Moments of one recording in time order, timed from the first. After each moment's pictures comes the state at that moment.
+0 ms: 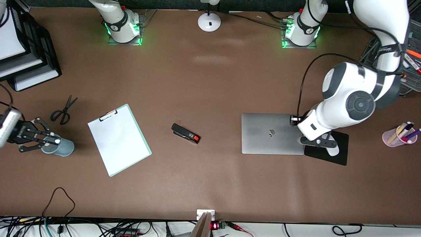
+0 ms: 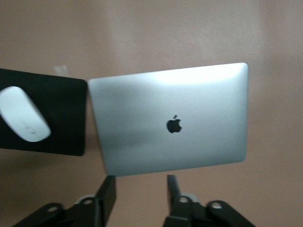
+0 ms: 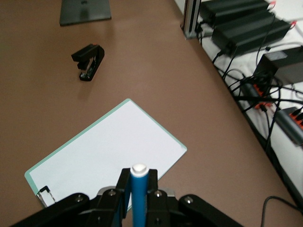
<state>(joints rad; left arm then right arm) 0.02 0.45 -0.29 -1.51 0.07 1.81 -0.17 -0.29 0.56 -0.08 -1.41 0.79 1.78 -1.95</state>
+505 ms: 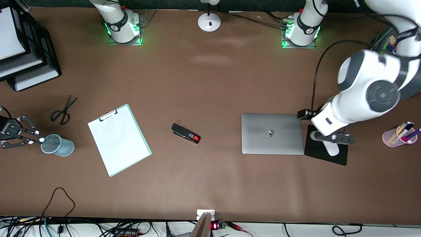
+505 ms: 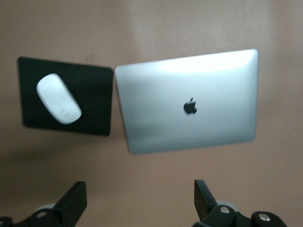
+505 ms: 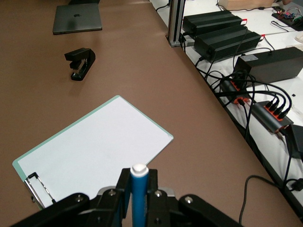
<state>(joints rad) 0.05 0.36 -0.29 -1.48 0.08 1.65 -0.13 -0.39 0.61 -0.07 -1.41 0.88 1.77 -2.05</state>
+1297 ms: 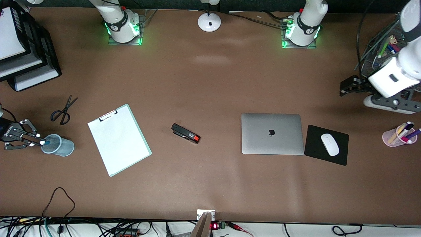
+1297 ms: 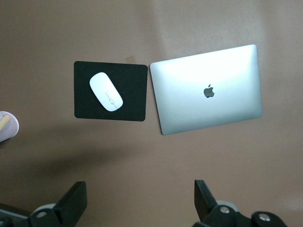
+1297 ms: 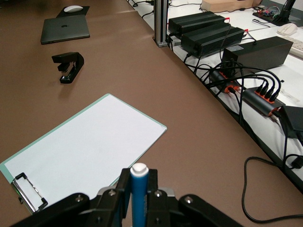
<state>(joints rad) 0.03 0.07 -0.07 -1.65 -0.02 1.66 0.15 -0.44 0.70 -0.07 -1.39 0.95 1.77 -2.07</state>
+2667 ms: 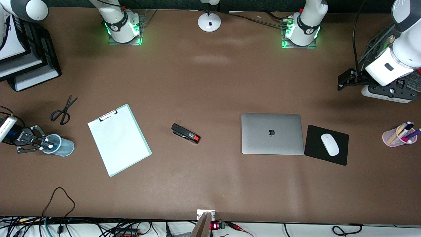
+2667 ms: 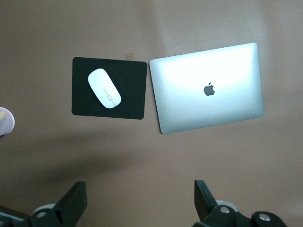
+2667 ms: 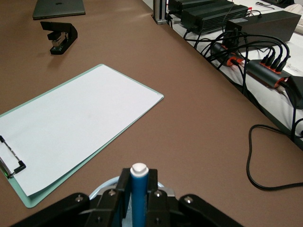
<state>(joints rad) -0.01 -0.03 -0.04 -1.79 -0.02 1.74 0.12 -0.47 0.86 -0.07 -1.30 0.96 1.80 -2.17</state>
